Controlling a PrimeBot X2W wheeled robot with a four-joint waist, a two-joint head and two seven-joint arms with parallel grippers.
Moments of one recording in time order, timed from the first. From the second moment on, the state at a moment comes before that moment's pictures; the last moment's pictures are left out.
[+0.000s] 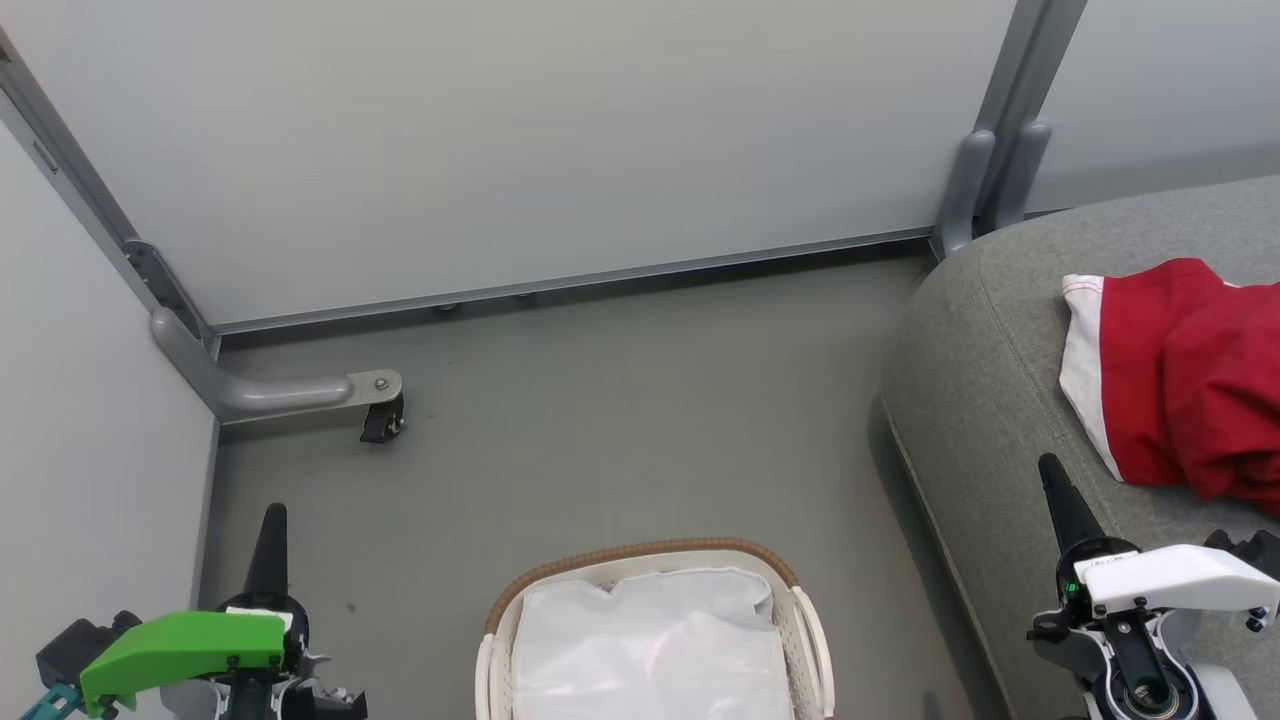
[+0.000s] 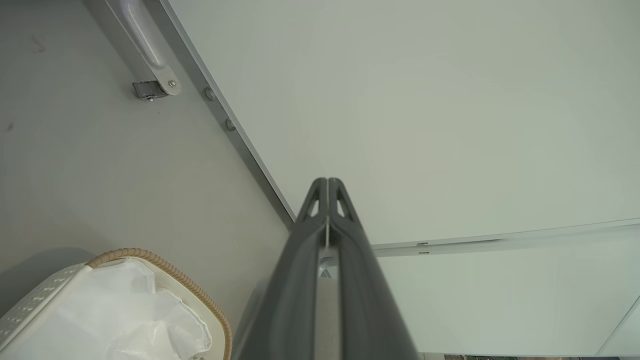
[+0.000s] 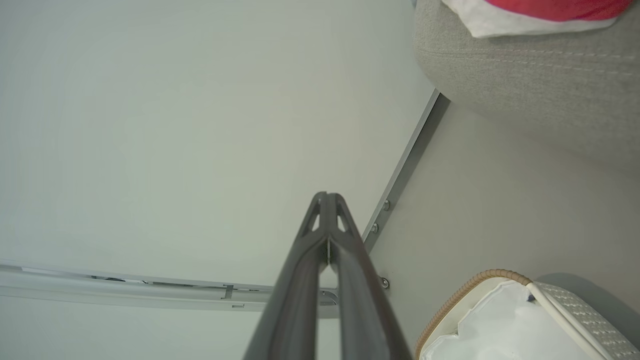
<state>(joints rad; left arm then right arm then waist) -0.08 0.04 0.10 0.30 -1.32 -0.13 0.04 -0.12 -0.04 -0.10 0.28 1.31 0.13 0.04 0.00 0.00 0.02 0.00</state>
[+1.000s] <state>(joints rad) -0.10 0.05 0.11 0.26 -1.55 -0.13 0.10 -0.11 -0.05 -0.11 0.25 1.54 0.13 0.10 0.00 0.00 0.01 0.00</state>
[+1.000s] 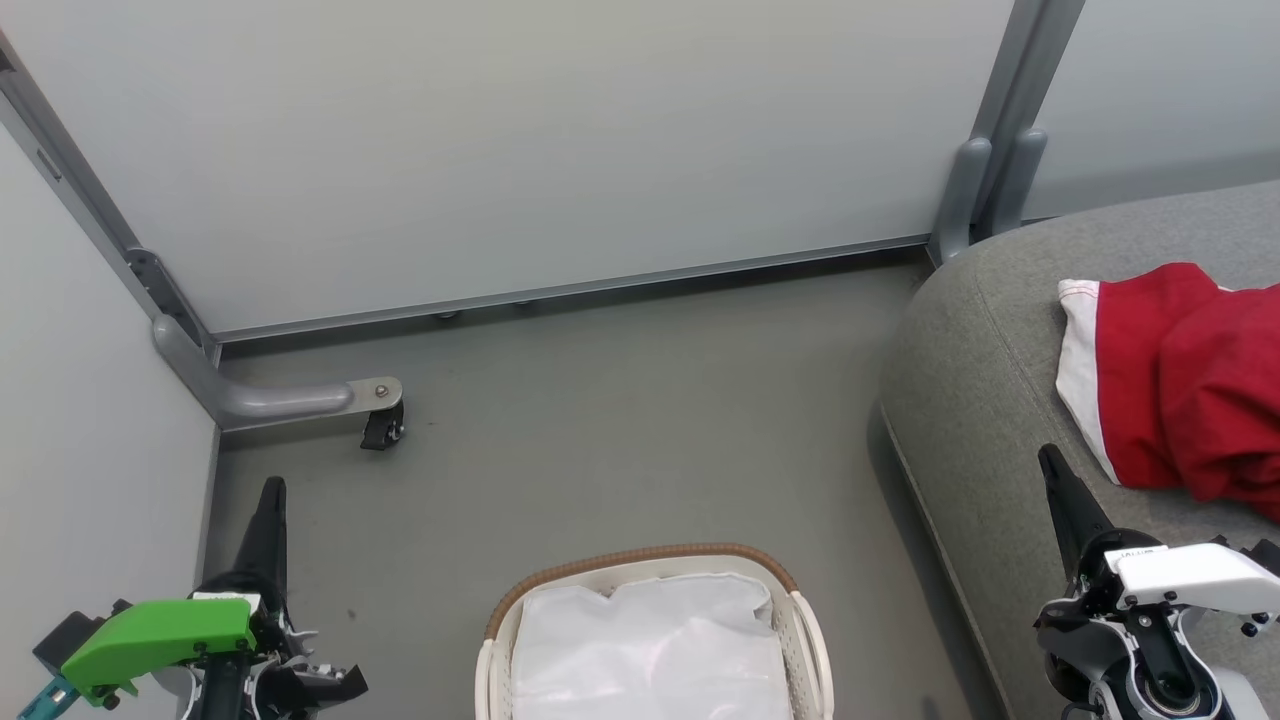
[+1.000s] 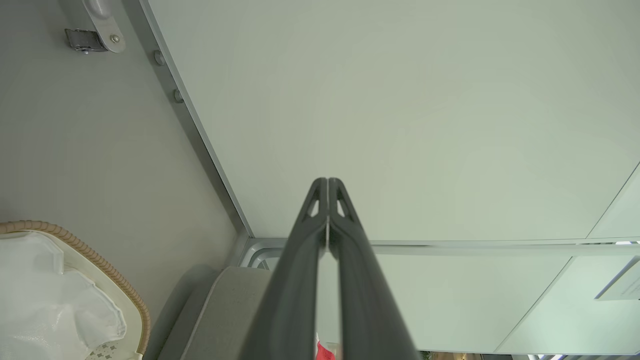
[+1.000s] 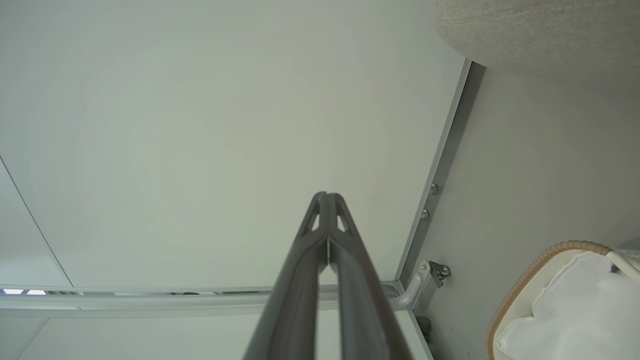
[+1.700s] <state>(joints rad) -0.10 0.05 0.11 0.24 -1.61 -0.13 0.11 -0.11 -0.05 -0.11 0.25 1.61 0.13 0.11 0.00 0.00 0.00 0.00</state>
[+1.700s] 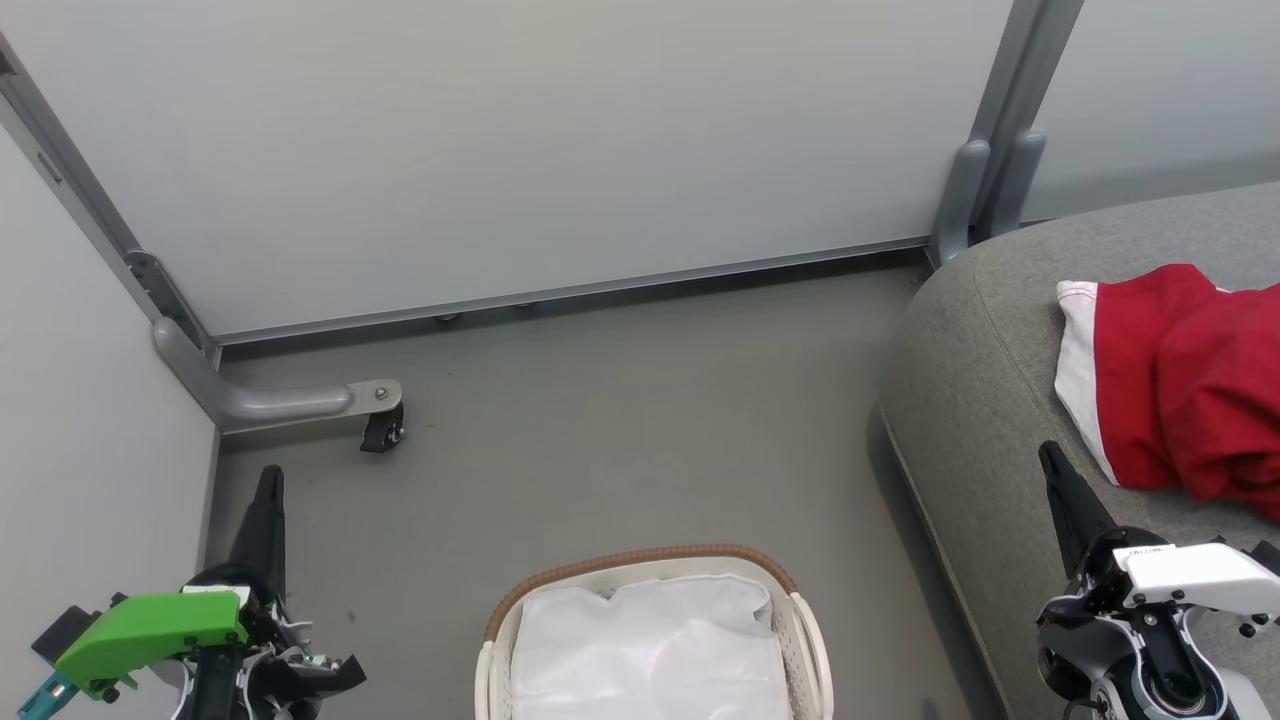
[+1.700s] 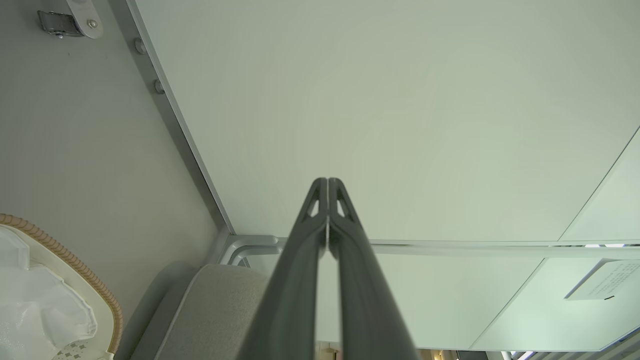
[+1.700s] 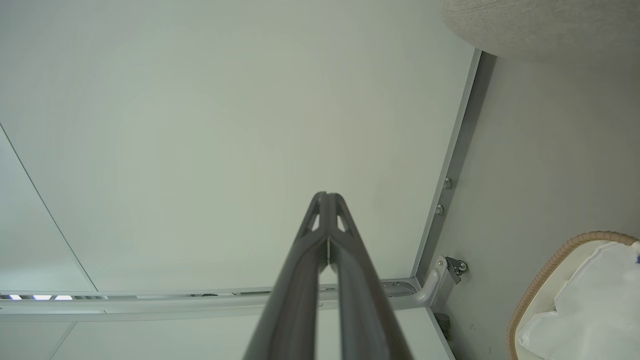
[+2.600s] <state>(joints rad) -0.10 0.05 0.11 0.24 -1.61 -0.13 0.11 -0.11 -0.05 -0.11 0.25 1.61 0.13 0.11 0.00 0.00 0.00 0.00</state>
